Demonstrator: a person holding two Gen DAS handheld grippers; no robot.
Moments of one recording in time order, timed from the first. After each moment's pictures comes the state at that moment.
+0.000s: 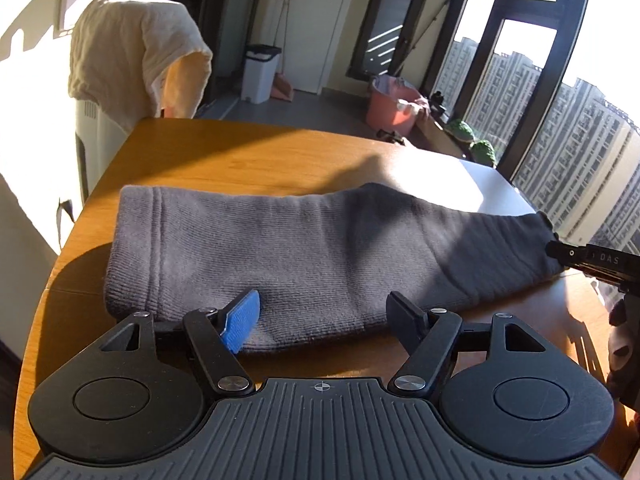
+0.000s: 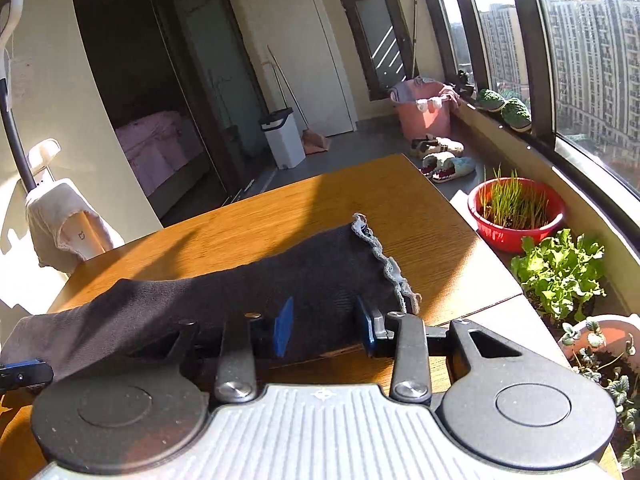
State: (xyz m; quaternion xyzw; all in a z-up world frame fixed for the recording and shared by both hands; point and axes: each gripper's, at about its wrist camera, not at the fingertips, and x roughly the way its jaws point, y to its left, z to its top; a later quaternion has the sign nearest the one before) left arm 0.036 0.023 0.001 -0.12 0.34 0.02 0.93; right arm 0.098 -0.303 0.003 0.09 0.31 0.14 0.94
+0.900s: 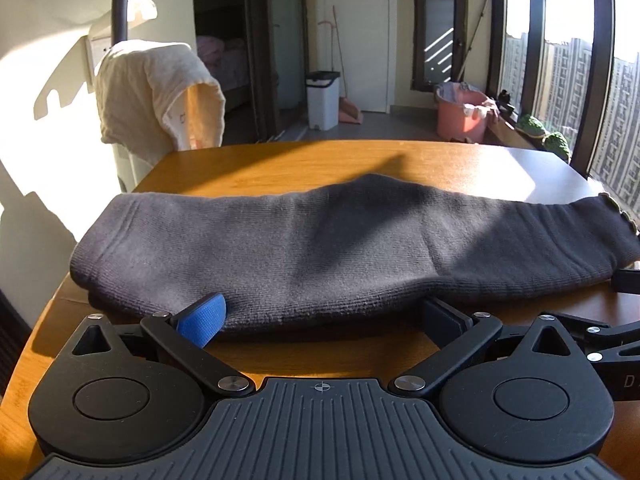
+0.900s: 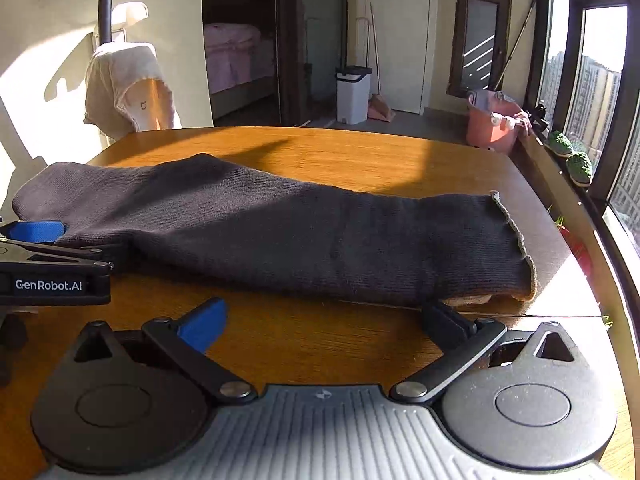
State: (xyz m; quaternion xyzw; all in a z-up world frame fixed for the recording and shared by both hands) left arm 0.059 -0.062 -0.015 -0.03 0.33 0.15 0.93; right arm 0.071 -0.218 -0.010 -0.08 0.33 0.23 0.91
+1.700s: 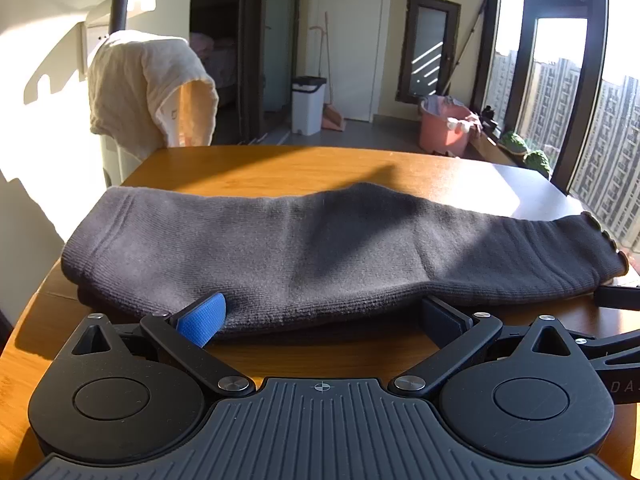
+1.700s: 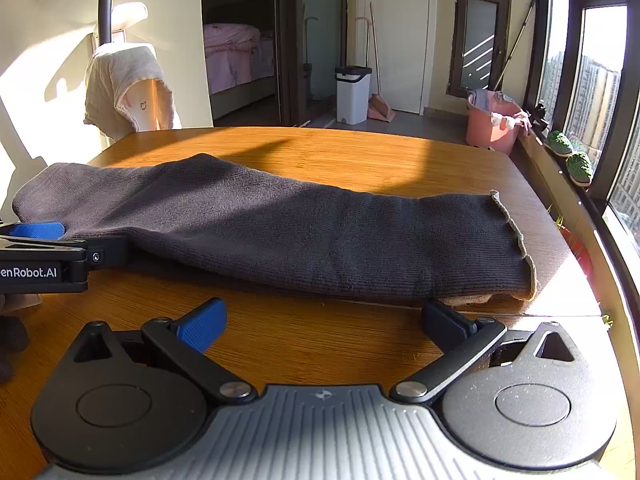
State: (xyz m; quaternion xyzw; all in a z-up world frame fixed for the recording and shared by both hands) left arm 0.051 -0.050 -0.013 -0.07 0.31 0.12 0.94; right arm 0.072 -0.216 -0.010 -0.08 0.33 0.23 0.91
